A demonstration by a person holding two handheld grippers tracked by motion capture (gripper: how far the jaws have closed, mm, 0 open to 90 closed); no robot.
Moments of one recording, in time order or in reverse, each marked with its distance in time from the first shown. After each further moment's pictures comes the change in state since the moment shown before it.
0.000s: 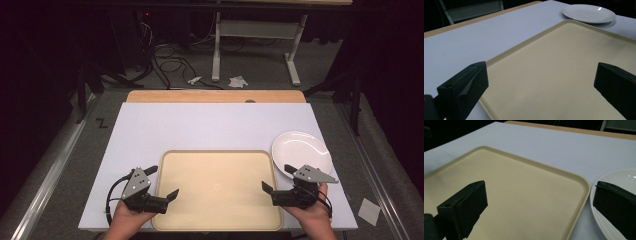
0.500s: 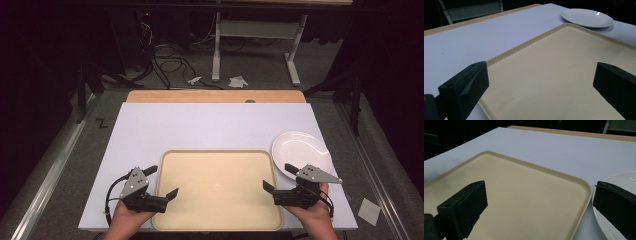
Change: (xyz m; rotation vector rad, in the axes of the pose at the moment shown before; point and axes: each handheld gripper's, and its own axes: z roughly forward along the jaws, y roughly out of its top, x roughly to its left) left arm 0.002 -0.001 -0.001 -0.018 -0.009 -0.026; right arm -0.002 0.001 -0.003 -0.024 0.028 0.022
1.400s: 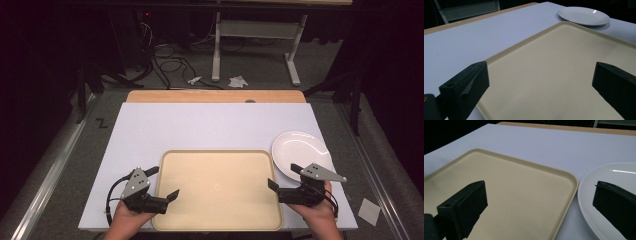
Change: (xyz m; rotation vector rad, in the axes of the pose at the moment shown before) left arm -0.002 -0.001 0.002 0.011 -0.022 0.012; right arm -0.011 0.001 -0.006 0.030 -0.060 0.031
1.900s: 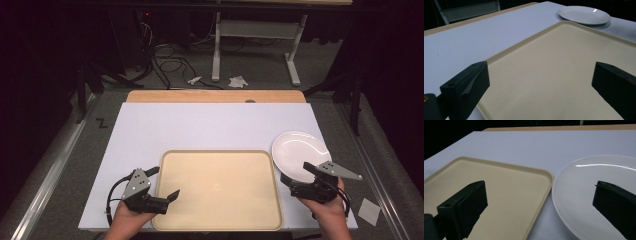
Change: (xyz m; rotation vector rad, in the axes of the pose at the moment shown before) left arm -0.001 -0.001 0.001 -0.001 0.007 0.013; right arm -0.033 -0.004 -0.012 -0.020 -0.055 0.092
